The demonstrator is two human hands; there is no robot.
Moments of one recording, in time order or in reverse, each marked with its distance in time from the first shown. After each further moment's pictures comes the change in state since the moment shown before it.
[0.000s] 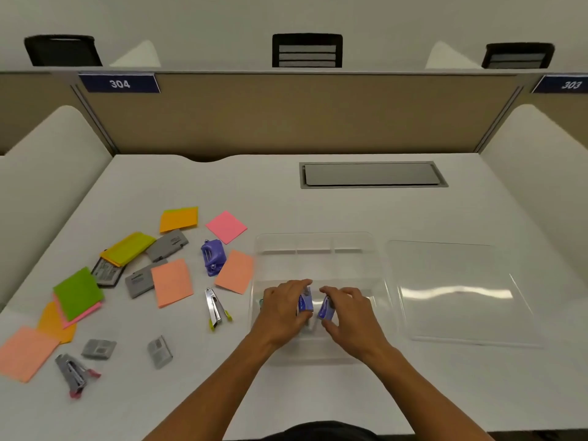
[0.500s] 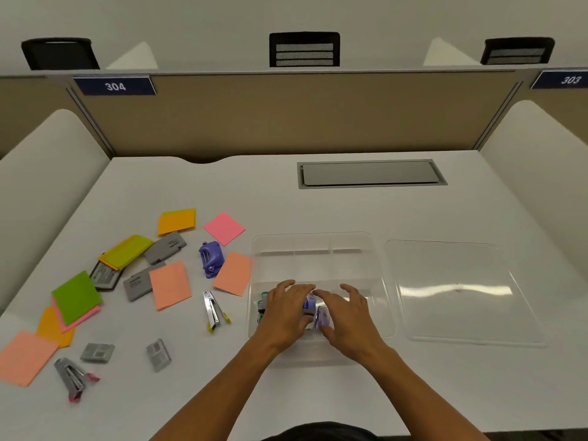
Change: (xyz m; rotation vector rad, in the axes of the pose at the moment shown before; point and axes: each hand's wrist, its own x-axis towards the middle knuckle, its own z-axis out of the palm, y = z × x) left_hand 0.006 0.006 0.015 0.017 -0.059 -0.113; right_hand 0.004 0.002 0.010 -0.036 -0.052 0.046
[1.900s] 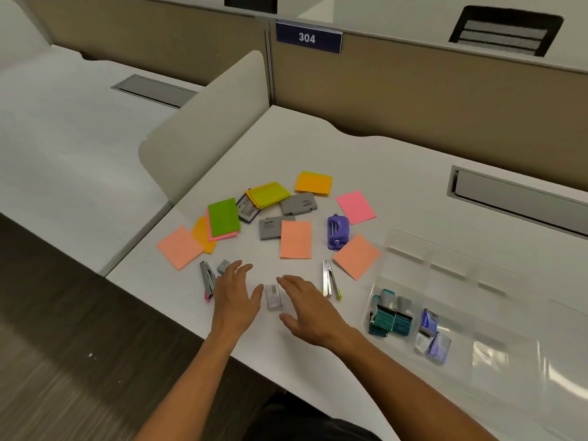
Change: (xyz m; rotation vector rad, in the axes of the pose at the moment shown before) left_hand -0.156 -0.211 -0.108 -0.032 0.543 -0.657; right_hand 0.021 -0.228 0.112 -0.016 -0.439 -0.656
